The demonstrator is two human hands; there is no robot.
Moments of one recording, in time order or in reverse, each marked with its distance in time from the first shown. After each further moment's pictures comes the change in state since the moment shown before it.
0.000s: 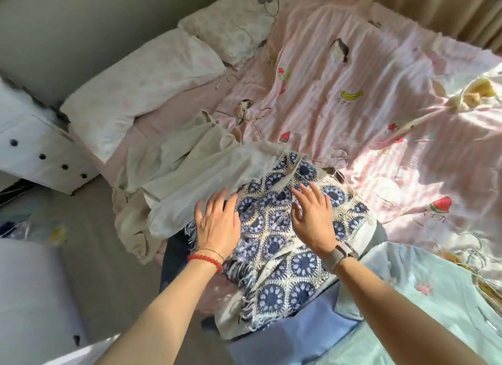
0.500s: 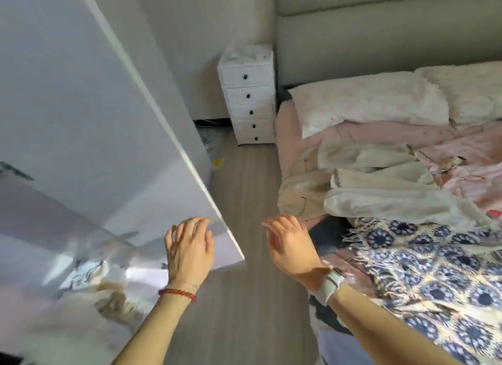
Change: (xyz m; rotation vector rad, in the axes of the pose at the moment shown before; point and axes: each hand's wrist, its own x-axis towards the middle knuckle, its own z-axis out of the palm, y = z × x) left_hand -0.380 -0.261 -0.117 0.031 0.515 -0.768; right_hand -0.234 -0.344 0.101 0.074 -0.351 -1.007
